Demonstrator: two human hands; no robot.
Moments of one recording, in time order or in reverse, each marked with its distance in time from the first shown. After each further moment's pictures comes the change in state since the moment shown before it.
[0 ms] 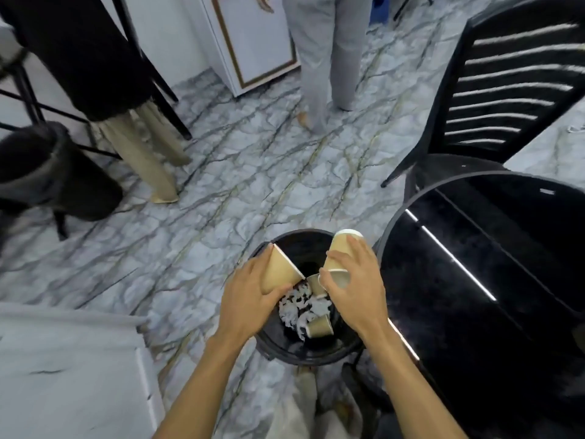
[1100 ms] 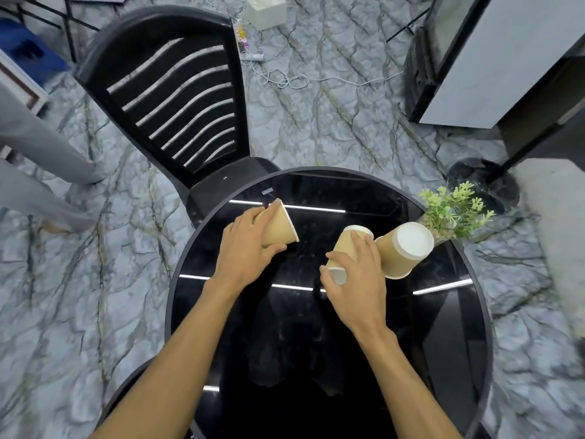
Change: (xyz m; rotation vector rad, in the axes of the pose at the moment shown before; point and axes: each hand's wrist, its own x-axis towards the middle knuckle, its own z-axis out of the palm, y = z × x) left_hand 0.195 0.388 0.218 0.169 -0.366 0.939; right_hand -0.010 0.222 -0.223 -0.210 0.704 0.700
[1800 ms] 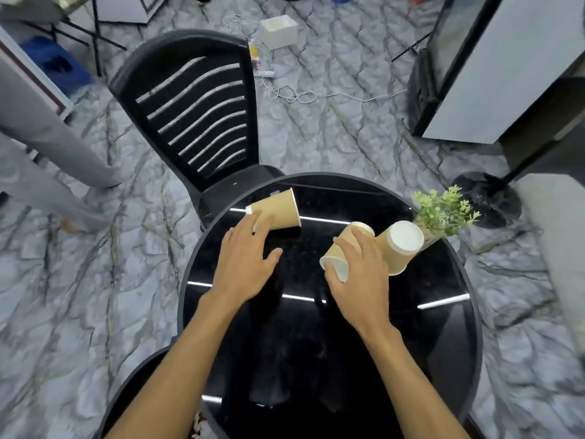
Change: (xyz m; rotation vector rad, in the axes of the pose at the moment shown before) left_hand -0.055 0.026 -0.039 0.016 0.035 -0.019; right_hand -0.017 -0.014 -0.030 -0.036 0.019 -0.093
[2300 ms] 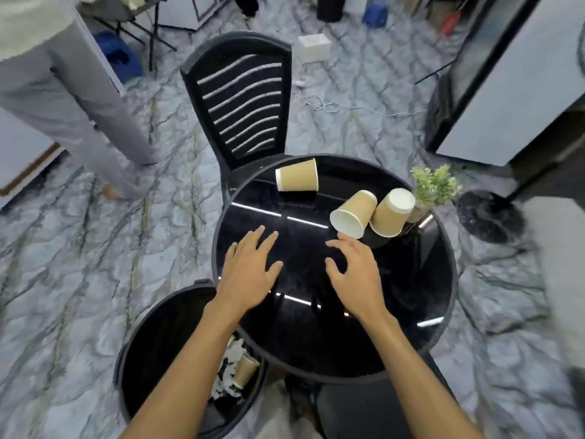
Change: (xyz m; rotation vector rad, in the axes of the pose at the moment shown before) left_hand -0.174 0.015 -0.010 -0.010 -0.059 -0.145; right_hand -0.118 -0.025 -0.045 0.159 -0.190 -0.085
